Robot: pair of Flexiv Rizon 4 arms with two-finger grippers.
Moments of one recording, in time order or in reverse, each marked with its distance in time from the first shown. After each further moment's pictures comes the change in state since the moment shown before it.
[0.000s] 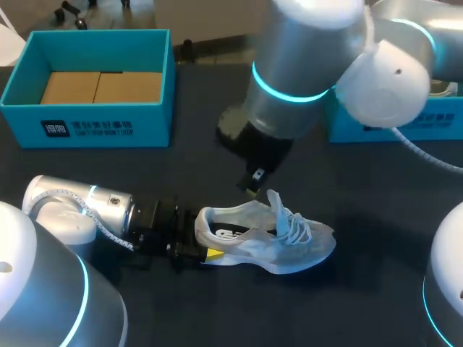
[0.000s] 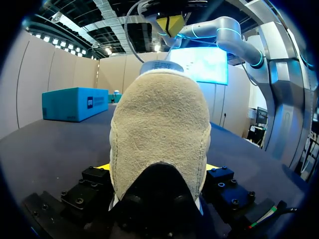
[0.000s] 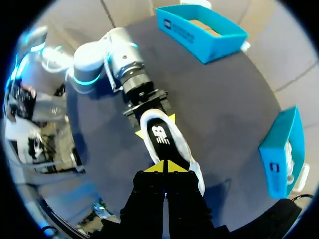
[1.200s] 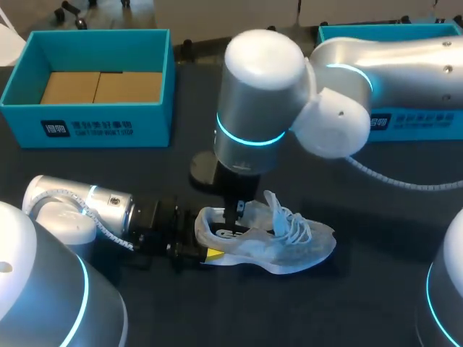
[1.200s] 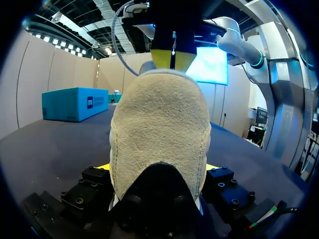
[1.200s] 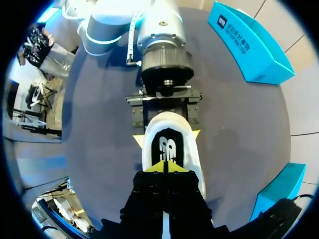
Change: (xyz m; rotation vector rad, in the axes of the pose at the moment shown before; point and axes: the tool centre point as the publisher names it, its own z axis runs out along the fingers) left arm 0.000 0.000 0.000 0.000 0.000 0.000; right arm 0.010 0.018 0.092 0.026 0.029 -0.339
